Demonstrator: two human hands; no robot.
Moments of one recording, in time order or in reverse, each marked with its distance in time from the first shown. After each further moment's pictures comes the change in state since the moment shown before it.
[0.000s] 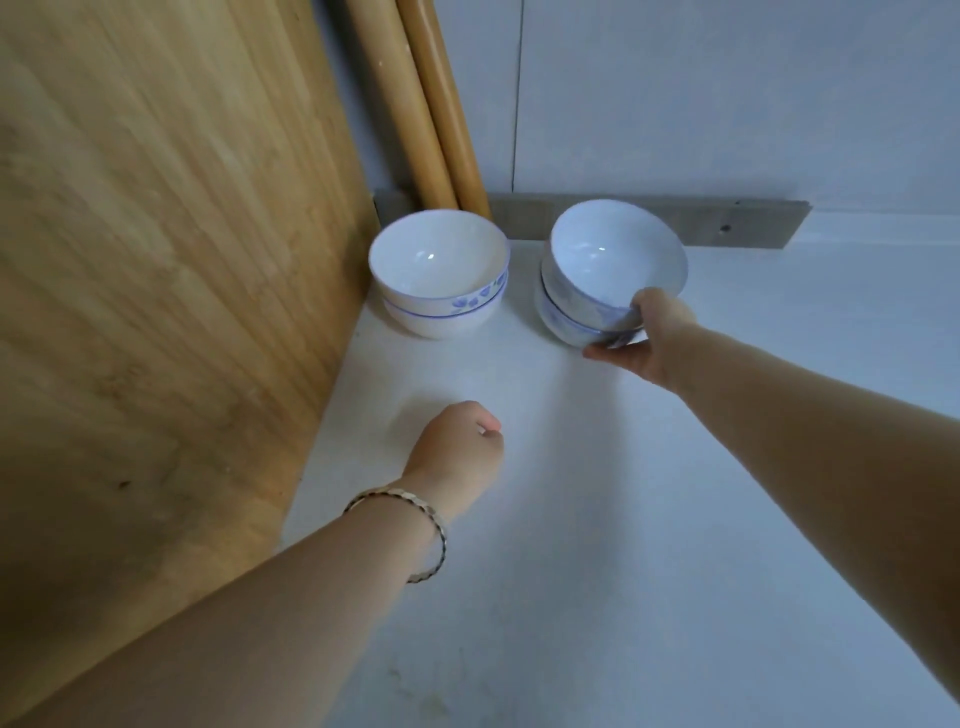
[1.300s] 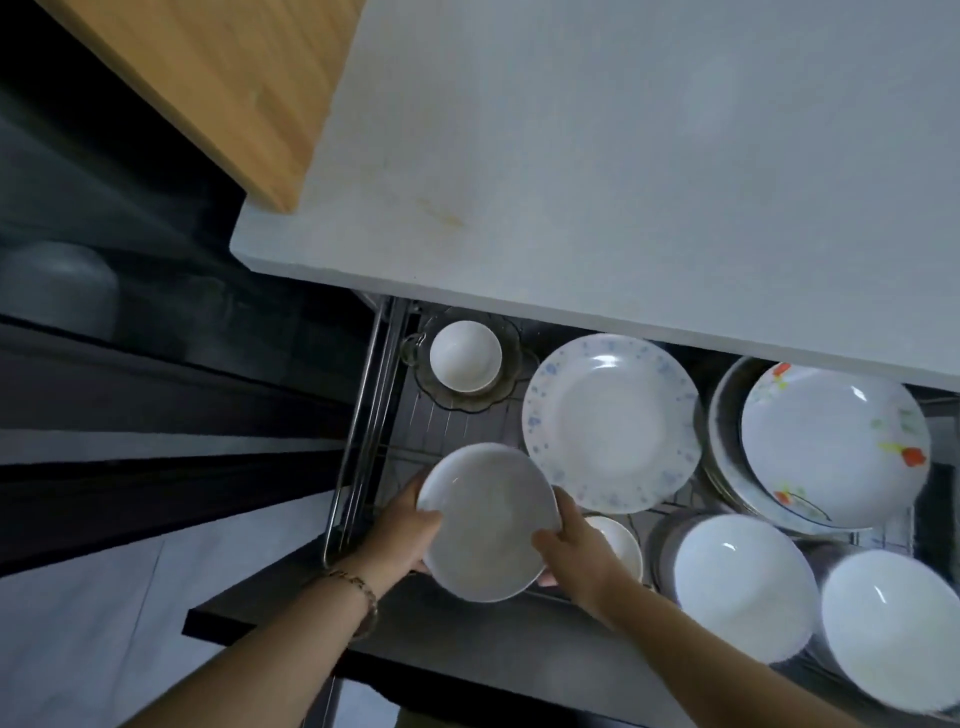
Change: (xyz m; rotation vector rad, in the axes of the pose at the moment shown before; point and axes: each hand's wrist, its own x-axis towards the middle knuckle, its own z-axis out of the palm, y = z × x) left_hand -0.341 -0.223 0.098 -0.115 -0.173 -0.640; right_hand -0.313 0.355 -0.214 -0.844 -0.462 0.394
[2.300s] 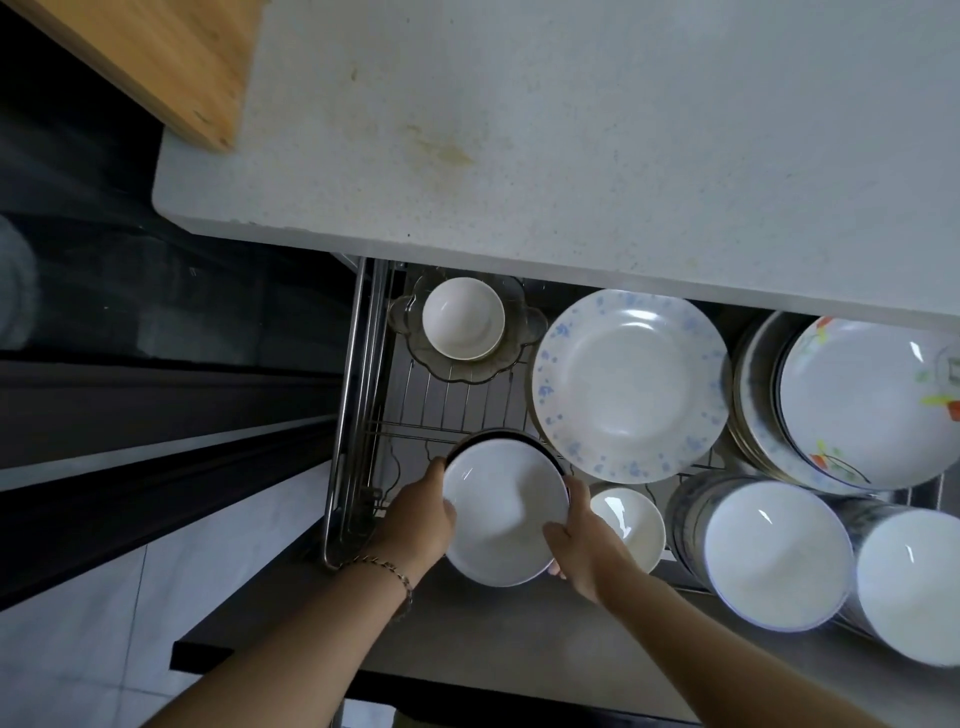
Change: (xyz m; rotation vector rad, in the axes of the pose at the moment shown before) left_hand 0.071 -0.042 -0.004 0.601 -0.026 0.174; right_hand 0.038 0.010 0.032 -0.245 0.034 0.220
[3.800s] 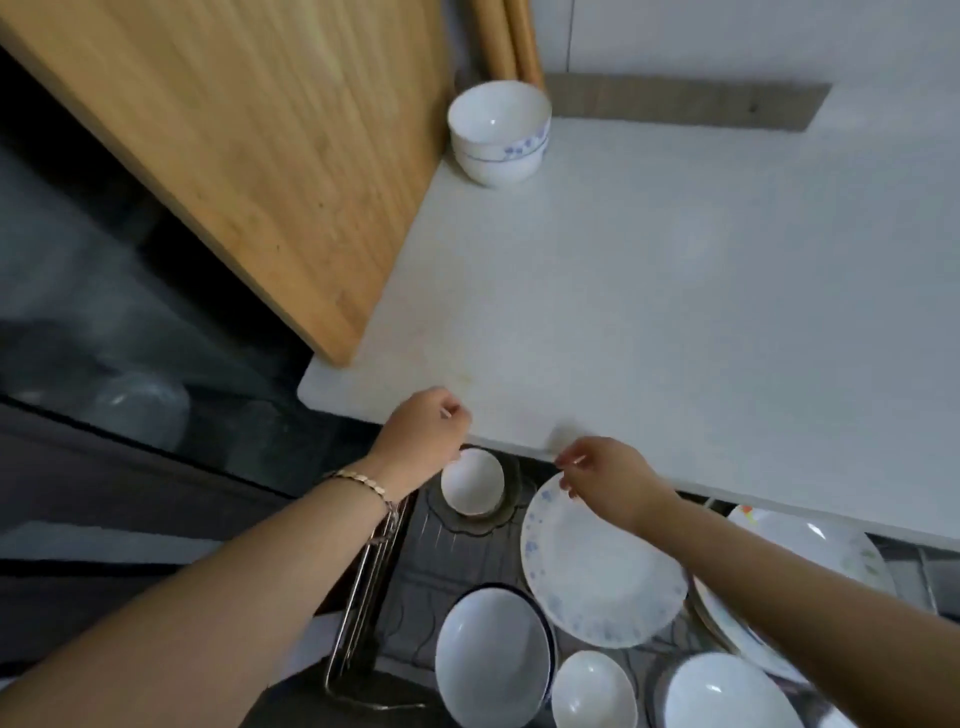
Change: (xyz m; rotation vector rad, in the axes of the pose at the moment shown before) left_hand -0.077 0.137 -0.160 -0.333 0.361 0.229; right_hand -0.082 -0.101 -0.153 -0.215 0.255 -0.458
